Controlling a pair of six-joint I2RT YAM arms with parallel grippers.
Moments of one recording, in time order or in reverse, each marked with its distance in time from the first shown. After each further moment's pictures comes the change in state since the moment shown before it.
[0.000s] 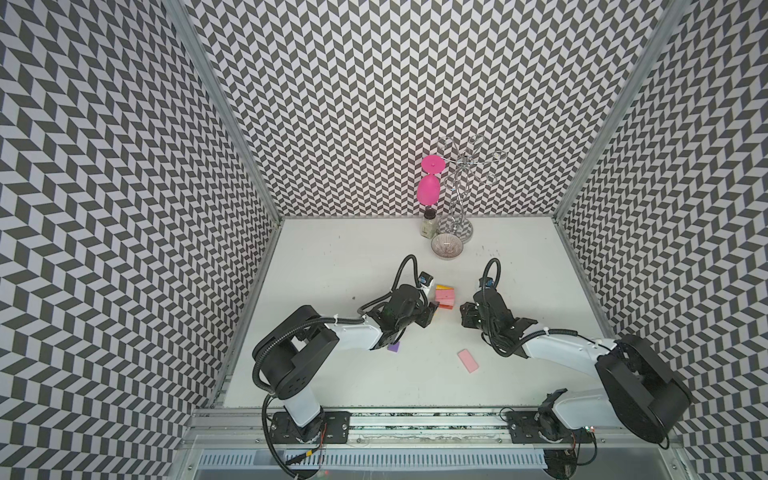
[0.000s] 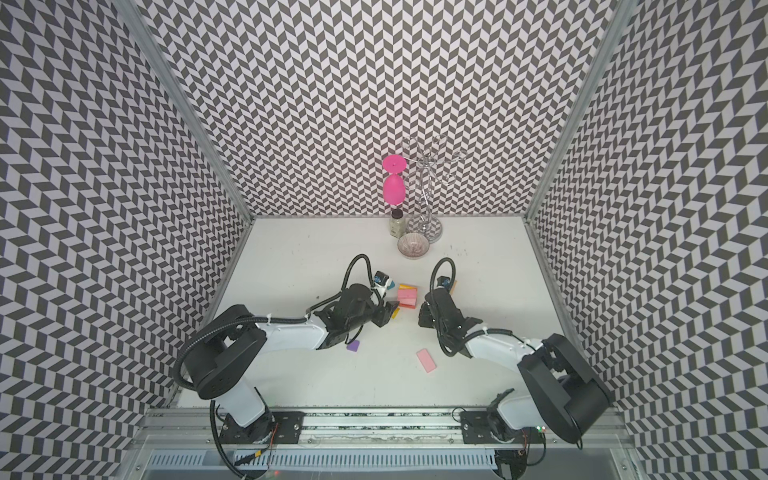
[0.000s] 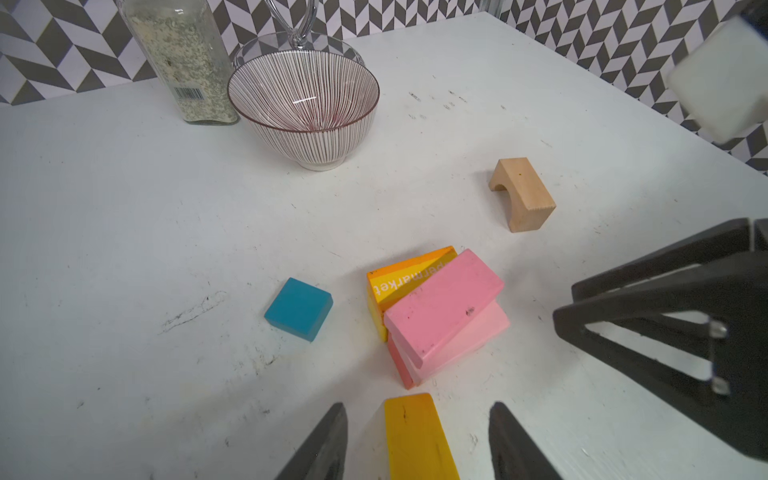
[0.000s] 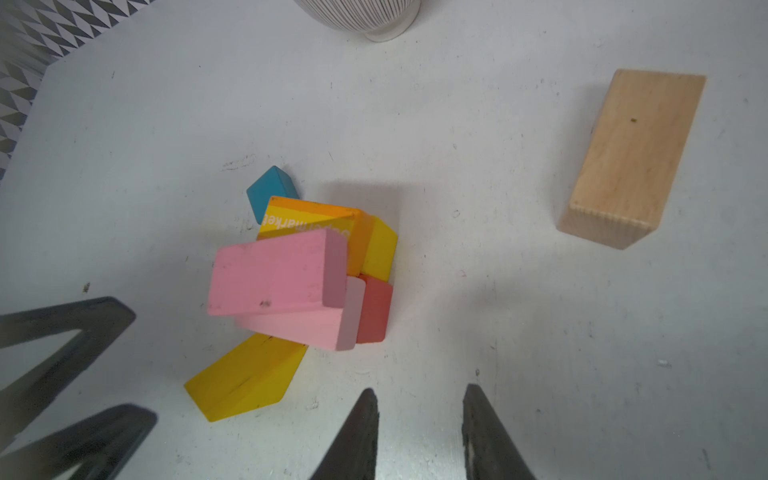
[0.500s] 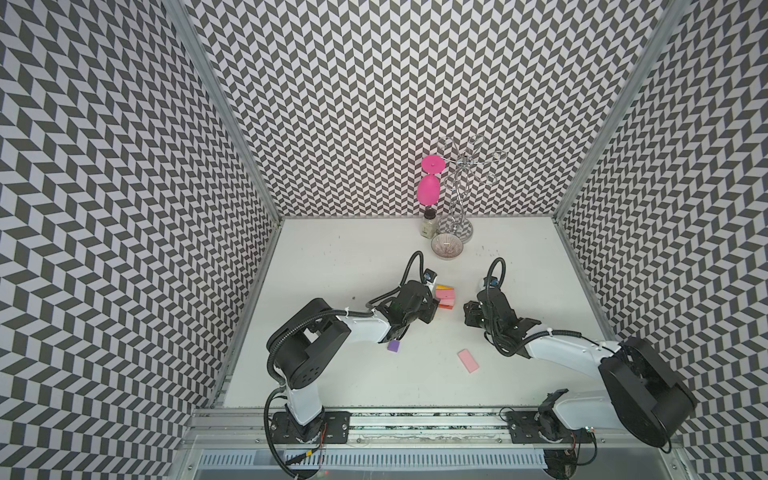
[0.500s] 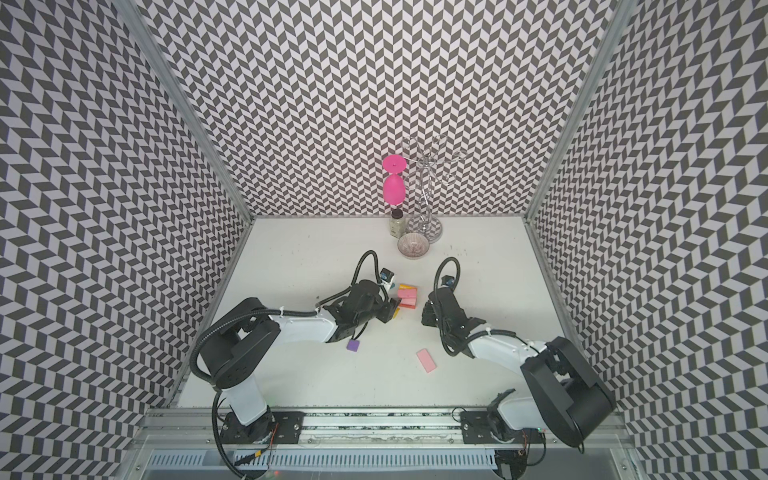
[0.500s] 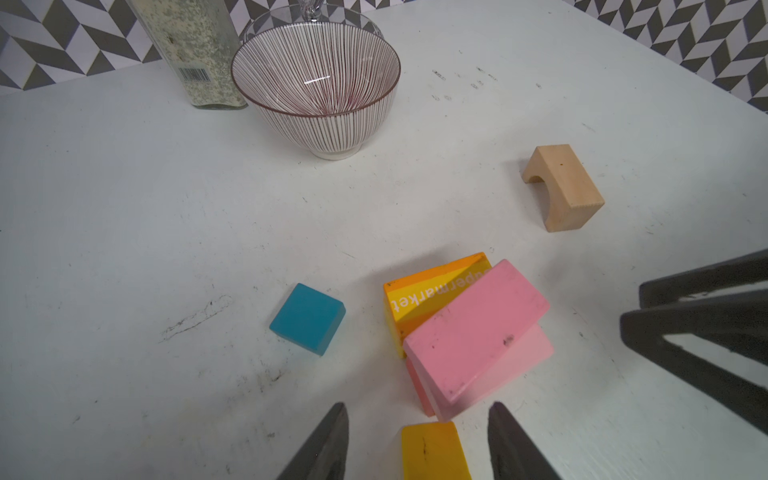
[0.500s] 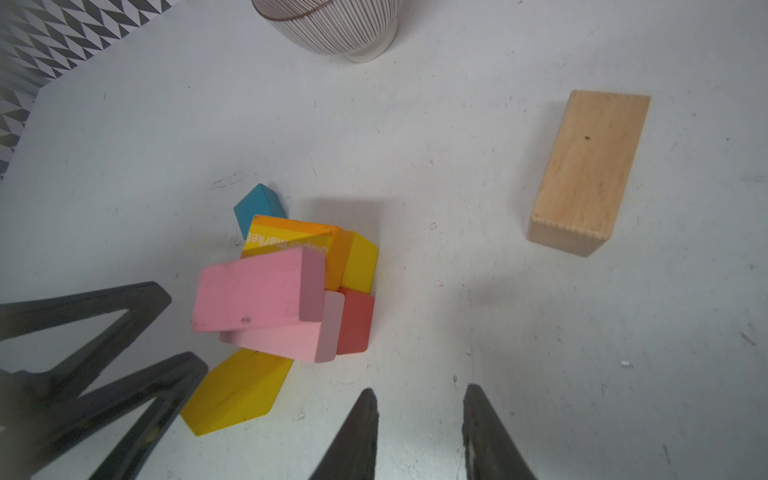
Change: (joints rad) left arm -0.001 0.083 0.086 -0.060 -0.052 0.002; right arm -0.029 -0.015 -0.008 -0.001 0.005 0.000
